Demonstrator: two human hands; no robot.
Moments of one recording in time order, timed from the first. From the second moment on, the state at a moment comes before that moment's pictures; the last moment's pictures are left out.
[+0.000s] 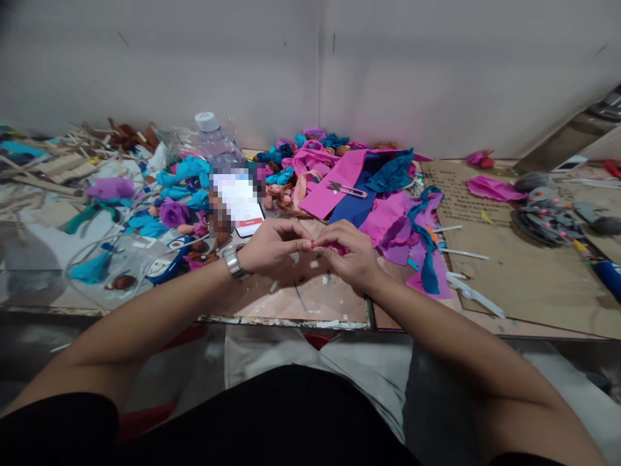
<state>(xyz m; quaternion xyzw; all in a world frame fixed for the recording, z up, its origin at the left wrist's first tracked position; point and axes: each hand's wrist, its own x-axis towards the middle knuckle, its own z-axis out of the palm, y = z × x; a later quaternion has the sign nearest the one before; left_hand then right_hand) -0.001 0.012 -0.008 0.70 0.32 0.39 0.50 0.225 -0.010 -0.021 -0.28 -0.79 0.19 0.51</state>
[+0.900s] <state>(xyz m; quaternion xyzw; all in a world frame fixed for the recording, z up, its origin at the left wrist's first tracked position) -0.002 0.018 -0.017 0.65 0.34 0.39 0.55 0.225 -0.006 -0.028 -0.32 -0.77 0.30 0.47</state>
